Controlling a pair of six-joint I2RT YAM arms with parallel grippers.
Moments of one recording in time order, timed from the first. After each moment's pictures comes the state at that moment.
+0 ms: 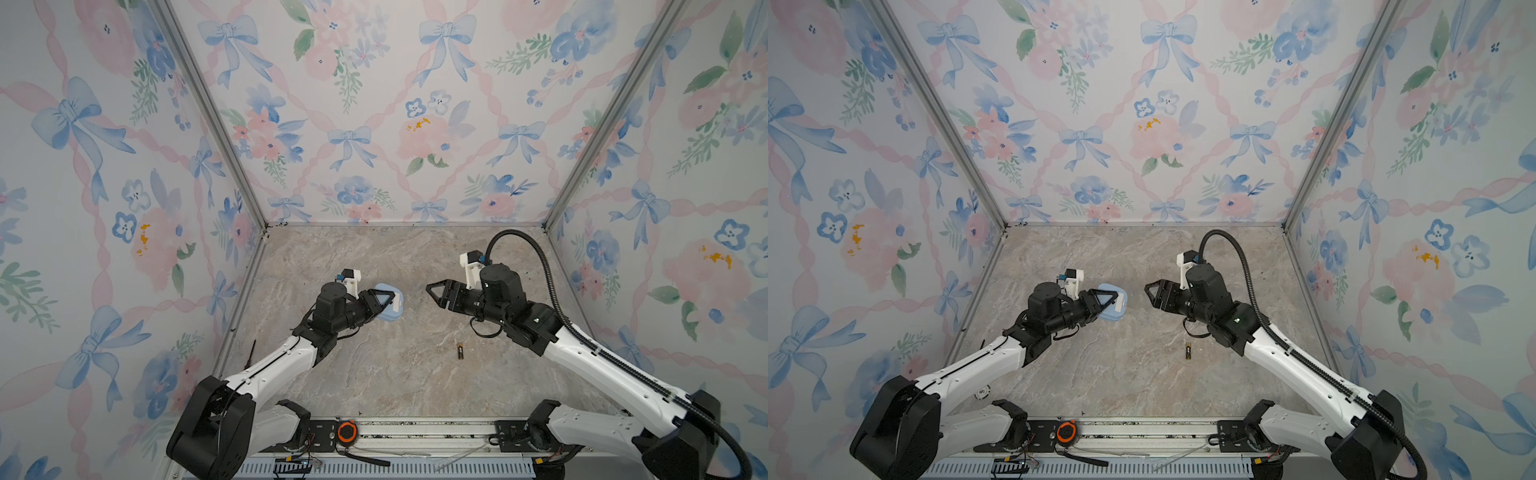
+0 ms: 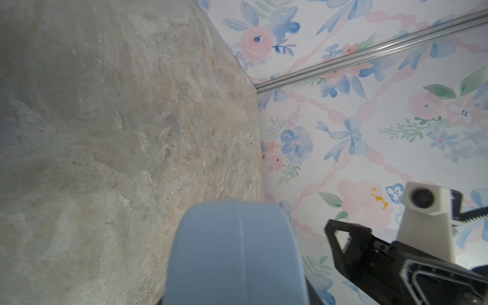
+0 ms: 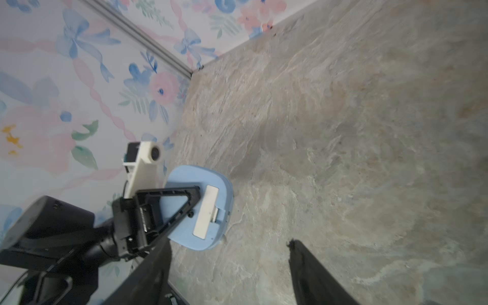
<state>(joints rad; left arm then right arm) -0.46 1.16 0.53 0.34 0.44 -1.09 0.71 1.16 0.94 -0.29 -0.15 0.87</state>
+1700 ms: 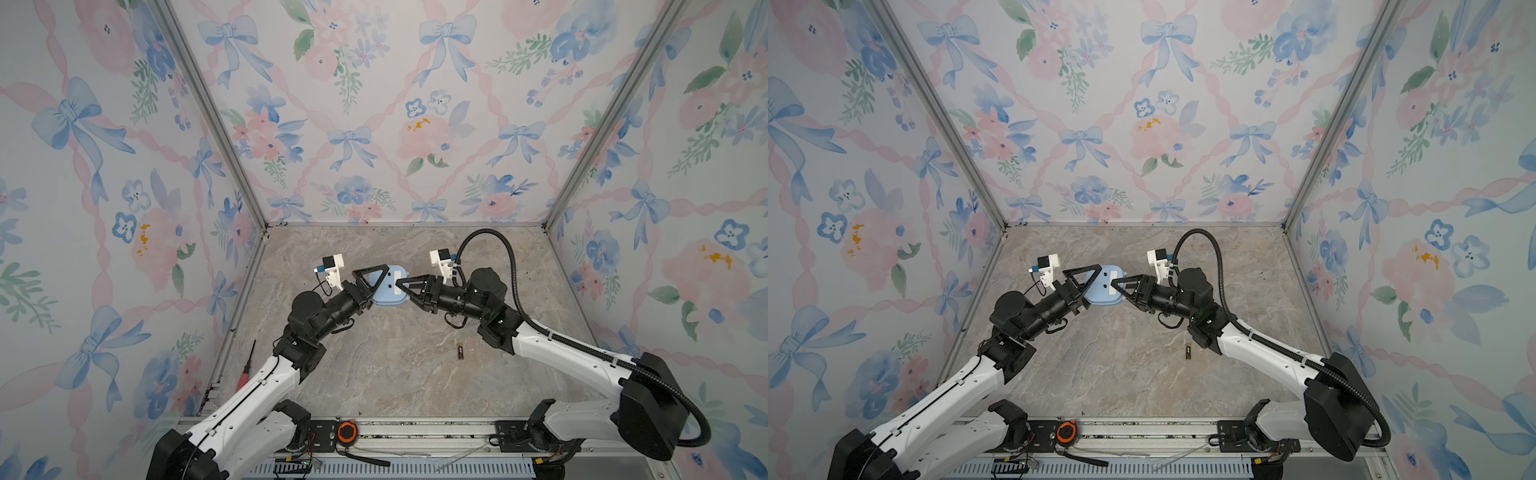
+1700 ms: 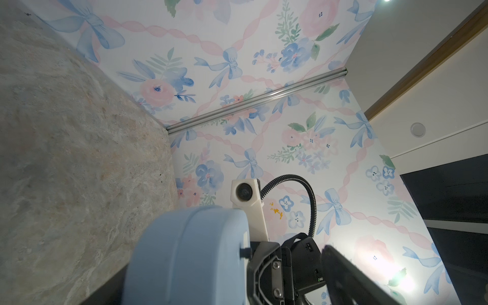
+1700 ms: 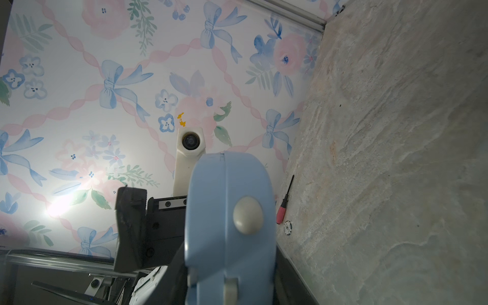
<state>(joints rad) -0.47 0.91 0.58 0.47 0.36 -1.30 0.73 1.30 0.85 0.44 -0.48 1.24</state>
